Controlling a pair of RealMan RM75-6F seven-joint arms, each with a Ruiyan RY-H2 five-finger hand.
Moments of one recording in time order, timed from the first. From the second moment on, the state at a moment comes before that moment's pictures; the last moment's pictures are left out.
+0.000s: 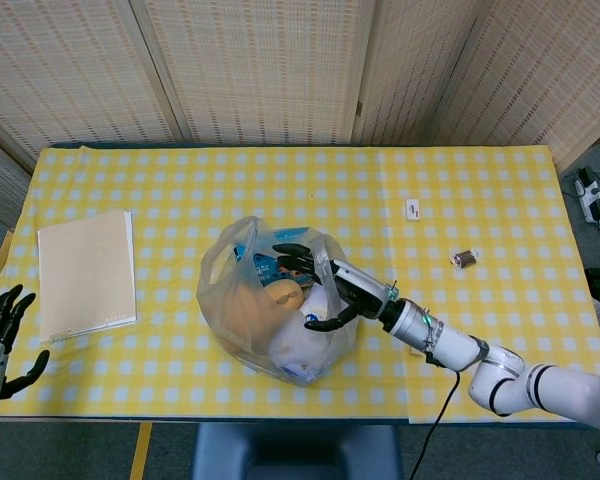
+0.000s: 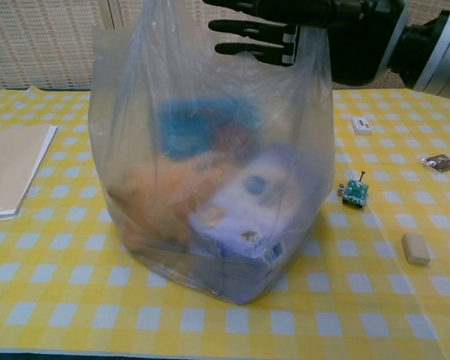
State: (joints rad) left arm -0.08 -1.09 -0.03 -1.56 1.60 1.60 -0.11; right arm 0.93 -1.35 0.02 -1.43 -1.74 1.18 1.71
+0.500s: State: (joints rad) left arm -0.07 -1.08 -0.03 -1.57 1.61 1.61 -0.13; right arm 1.01 -1.39 0.06 -1.40 -1.69 1.09 1.76
